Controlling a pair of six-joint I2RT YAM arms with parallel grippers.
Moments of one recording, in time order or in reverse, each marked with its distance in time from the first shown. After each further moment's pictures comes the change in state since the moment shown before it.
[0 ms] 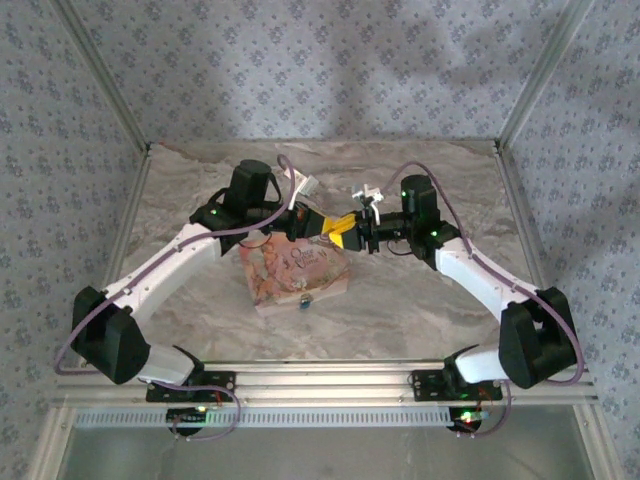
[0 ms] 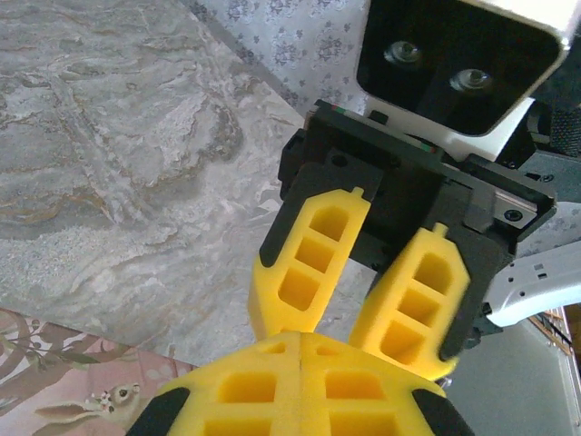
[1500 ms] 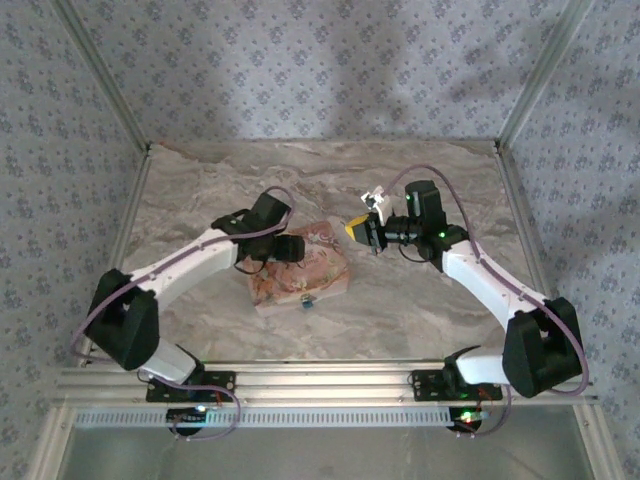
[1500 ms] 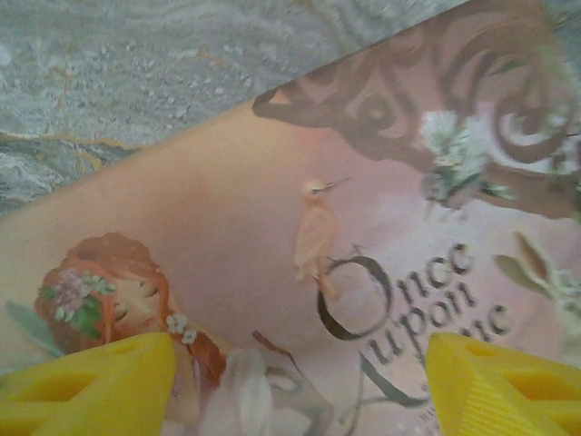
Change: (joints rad) left arm -0.045 0.103 -0.123 -0.310 -0.769 -0.255; right arm -0.038 -0.051 -0.009 -0.248 0.417 -0.131
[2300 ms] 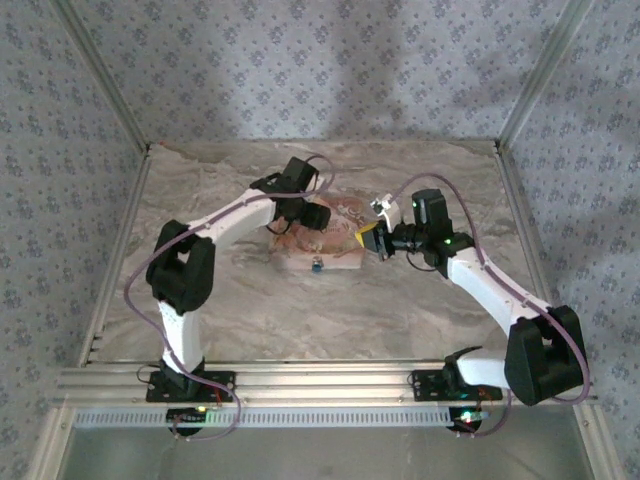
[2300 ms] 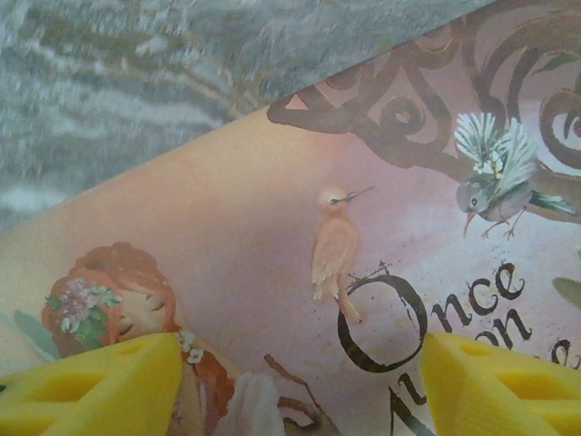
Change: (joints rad) left arm 0.040 0.448 0.480 0.047 0.039 0.383; right arm -0.044 -0.043 -0.076 -0.039 0.049 0.015
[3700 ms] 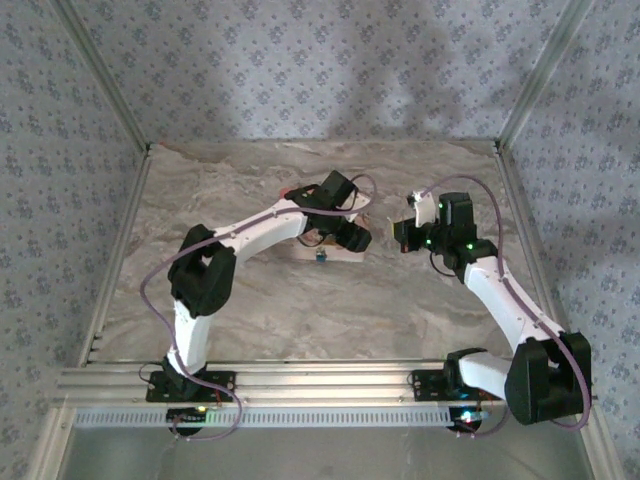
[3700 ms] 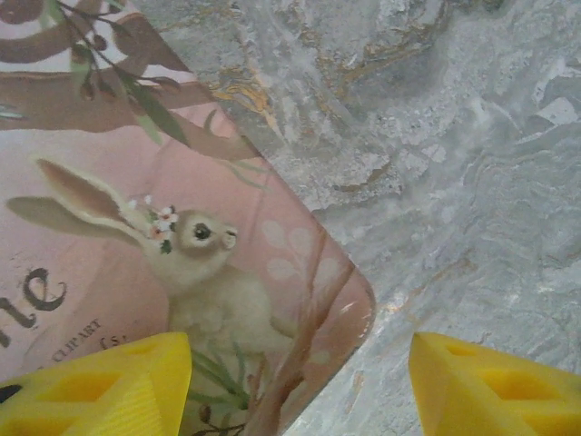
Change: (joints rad) left arm -0.203 0.058 0.089 -0.031 0.218 0.010; right arm -0.152 -0.109 -0.035 -0.088 0.243 0.116
